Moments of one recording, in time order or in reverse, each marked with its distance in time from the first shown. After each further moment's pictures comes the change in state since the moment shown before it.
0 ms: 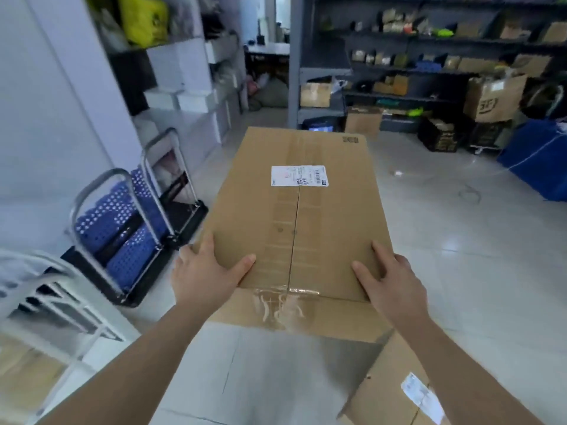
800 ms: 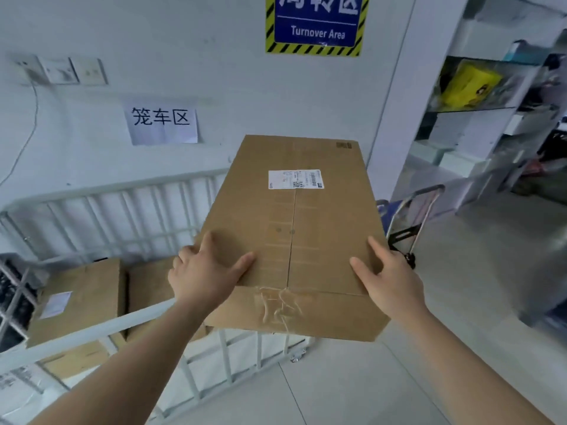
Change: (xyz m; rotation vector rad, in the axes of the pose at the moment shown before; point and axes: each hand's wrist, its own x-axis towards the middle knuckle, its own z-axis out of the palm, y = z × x) left_hand -0.140 -0.356 -0.241 -0.014 0.490 -0.812; right_hand -0.159 -0.401 0.167 0.087 -0.426 -0.866
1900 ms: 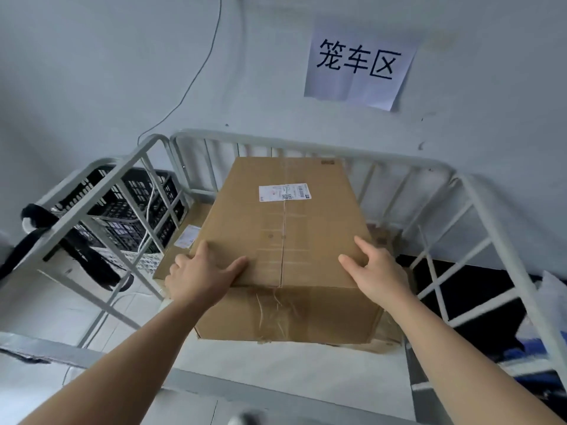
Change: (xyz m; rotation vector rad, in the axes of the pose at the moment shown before) left_hand 0.297 -0.255 0.029 0.153 0.000 -0.751; right_hand 0.283 -0.276 0.393 -0.008 -0.644 -0.391
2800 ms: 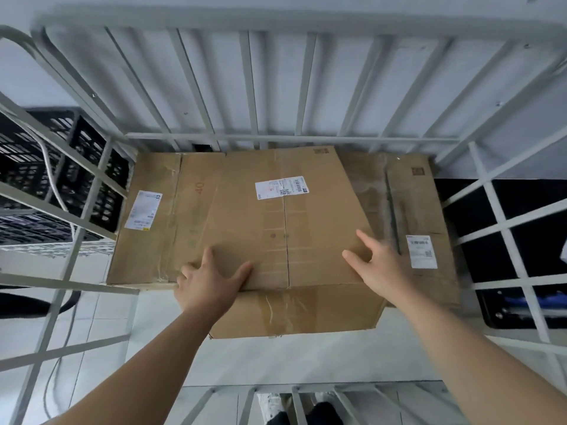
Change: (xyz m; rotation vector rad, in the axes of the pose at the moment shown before) left_hand 0.235 -0.037 0.216 0.085 -0.330 -0.025; right_hand 0.180 0.060 0.231 0.002 -0.191 0.292
